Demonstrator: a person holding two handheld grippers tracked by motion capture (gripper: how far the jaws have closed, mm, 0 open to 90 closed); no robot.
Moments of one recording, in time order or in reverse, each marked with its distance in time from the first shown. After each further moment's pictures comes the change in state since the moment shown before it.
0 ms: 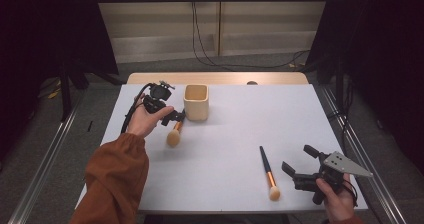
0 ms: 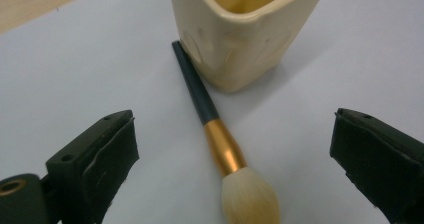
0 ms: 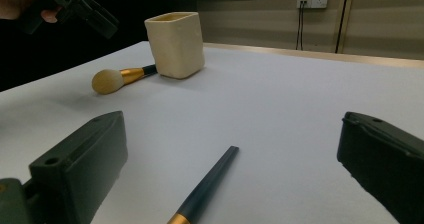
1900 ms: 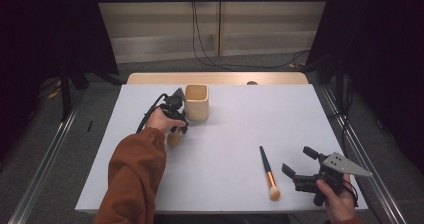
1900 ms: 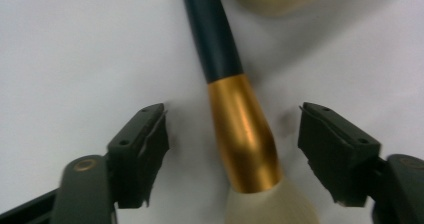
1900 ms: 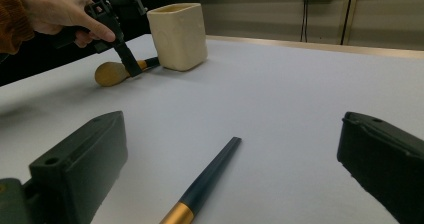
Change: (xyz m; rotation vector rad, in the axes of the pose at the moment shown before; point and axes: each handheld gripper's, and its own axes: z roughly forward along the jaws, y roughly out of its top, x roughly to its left) left arm 0.006 0.004 0.082 0.380 0.000 -0.127; right arm -0.002 -0.003 -0.001 0.026 0.015 0.006
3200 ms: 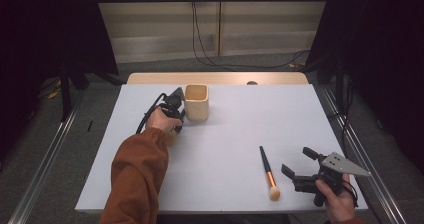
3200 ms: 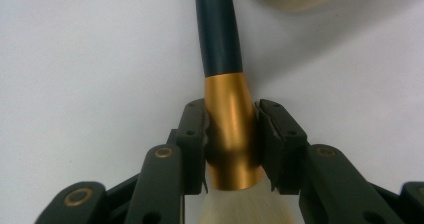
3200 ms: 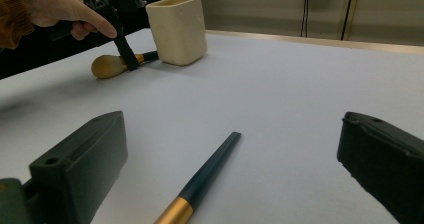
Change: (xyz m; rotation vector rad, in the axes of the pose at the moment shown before) left arm 0.001 0.000 -0.004 0.012 0.026 -0.063; right arm 0.000 -0.001 0.001 0.021 -0.003 -0.004
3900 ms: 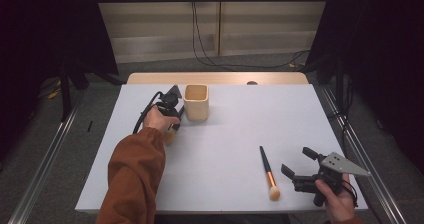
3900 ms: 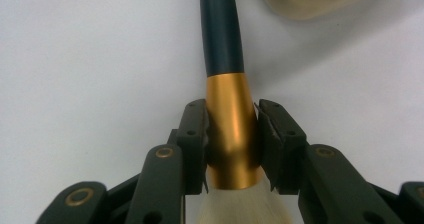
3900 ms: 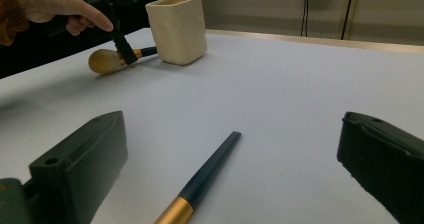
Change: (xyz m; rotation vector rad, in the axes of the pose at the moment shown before) left arm 0.007 -0.004 -0.010 -0.039 -0.007 -0.024; right arm 0.000 0.000 0.001 0.003 0.000 -0.002
